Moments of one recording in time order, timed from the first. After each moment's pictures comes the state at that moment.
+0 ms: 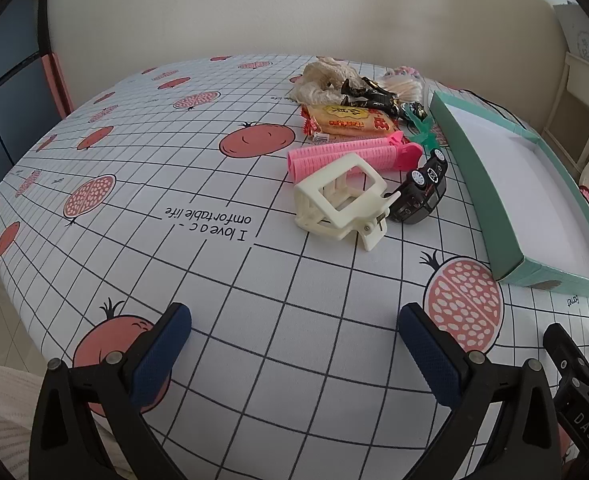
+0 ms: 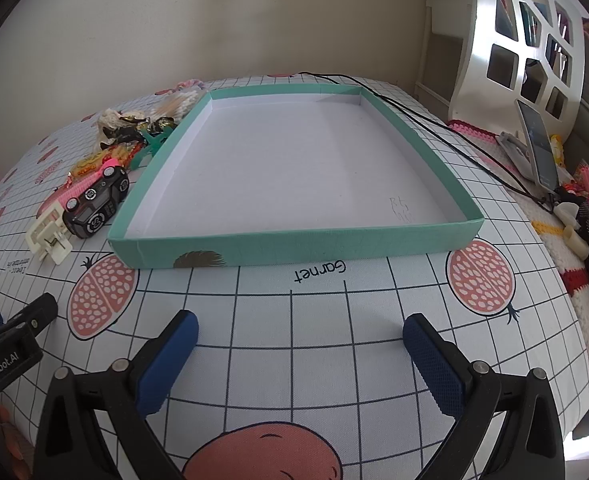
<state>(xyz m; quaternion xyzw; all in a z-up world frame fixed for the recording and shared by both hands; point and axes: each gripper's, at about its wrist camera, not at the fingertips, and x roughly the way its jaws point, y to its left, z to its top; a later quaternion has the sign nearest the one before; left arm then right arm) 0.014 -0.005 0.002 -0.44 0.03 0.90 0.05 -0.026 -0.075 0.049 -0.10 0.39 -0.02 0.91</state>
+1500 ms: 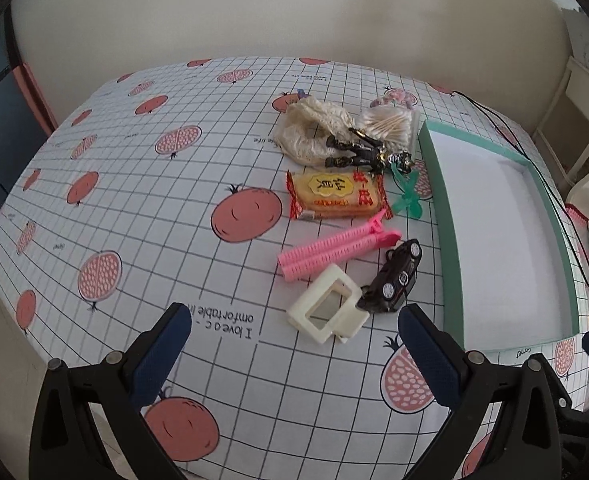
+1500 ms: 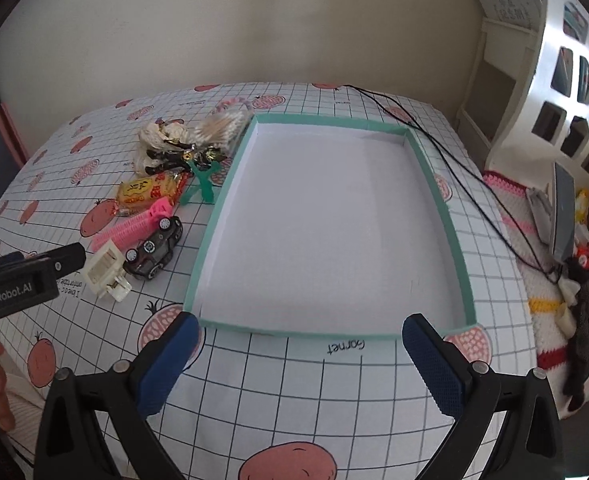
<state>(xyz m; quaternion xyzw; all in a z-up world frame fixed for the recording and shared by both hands) -0.054 0.009 0.085 -0.50 0.06 0.86 0.10 0.012 -0.040 0.128 -0.13 0.44 0.04 0.89</state>
